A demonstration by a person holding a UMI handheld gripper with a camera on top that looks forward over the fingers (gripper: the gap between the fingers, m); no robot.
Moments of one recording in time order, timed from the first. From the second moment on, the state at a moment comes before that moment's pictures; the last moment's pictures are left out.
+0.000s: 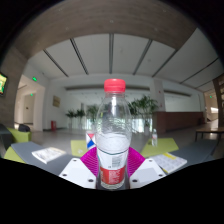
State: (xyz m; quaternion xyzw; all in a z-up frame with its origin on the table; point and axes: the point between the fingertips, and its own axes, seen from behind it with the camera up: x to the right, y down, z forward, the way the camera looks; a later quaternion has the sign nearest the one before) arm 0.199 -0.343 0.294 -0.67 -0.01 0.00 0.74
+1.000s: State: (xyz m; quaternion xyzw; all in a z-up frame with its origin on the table) arm 0.255 -0.416 0.120 -0.84 0.05 -0.07 0.54
